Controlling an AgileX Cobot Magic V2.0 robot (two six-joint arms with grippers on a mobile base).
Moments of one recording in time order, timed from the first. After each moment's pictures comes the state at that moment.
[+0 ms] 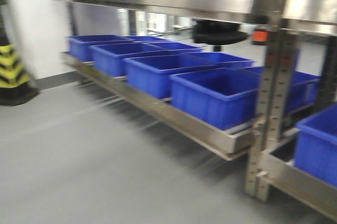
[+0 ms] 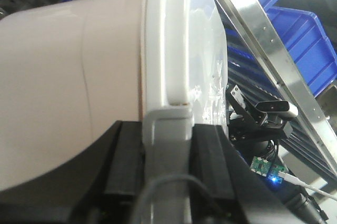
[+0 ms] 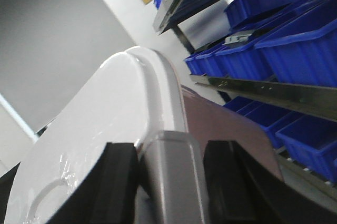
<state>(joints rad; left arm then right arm) -0.05 1.55 -1.47 -1.75 1.12 0.88 -0.16 1.23 -1.23 1.80 0.57 -1.02</state>
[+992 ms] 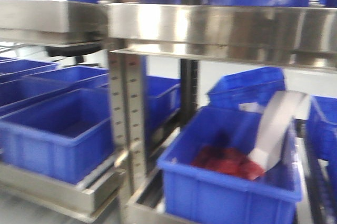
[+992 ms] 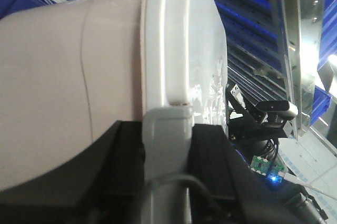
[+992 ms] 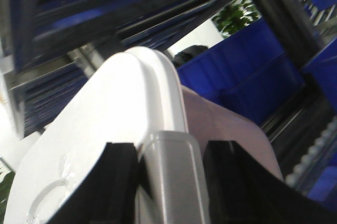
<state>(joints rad) -0.05 1.55 -1.47 -1.75 1.12 0.88 -0.16 1.23 -1.23 1.80 0.57 -1.02</state>
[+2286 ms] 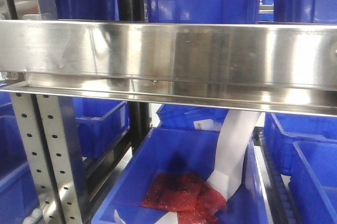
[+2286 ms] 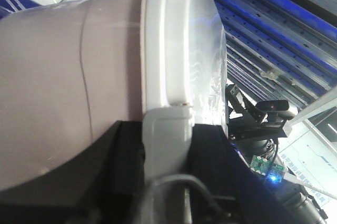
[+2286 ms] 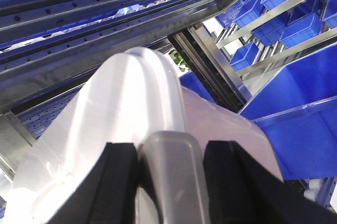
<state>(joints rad) -0.05 1.55 -1.47 -1.75 1.12 0.88 -0.16 1.23 -1.23 1.80 0.57 -1.02</state>
